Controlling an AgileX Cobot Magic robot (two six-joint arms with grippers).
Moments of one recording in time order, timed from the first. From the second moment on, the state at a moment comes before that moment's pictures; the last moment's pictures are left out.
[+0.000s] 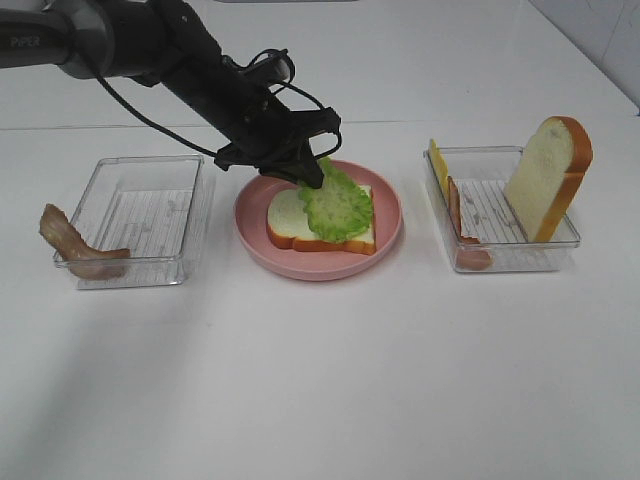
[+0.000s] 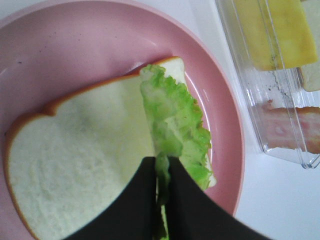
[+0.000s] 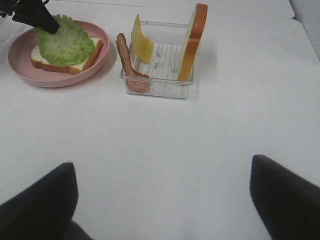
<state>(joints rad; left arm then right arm) -0.39 2.41 -1.95 -0.71 0.83 0.24 -0.01 0.00 -0.51 0.17 1.08 -0.19</state>
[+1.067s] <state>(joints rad) -0.19 2.19 -1.95 -0.48 1.05 0.06 -0.01 0.00 -0.51 0.17 1.08 -0.19</state>
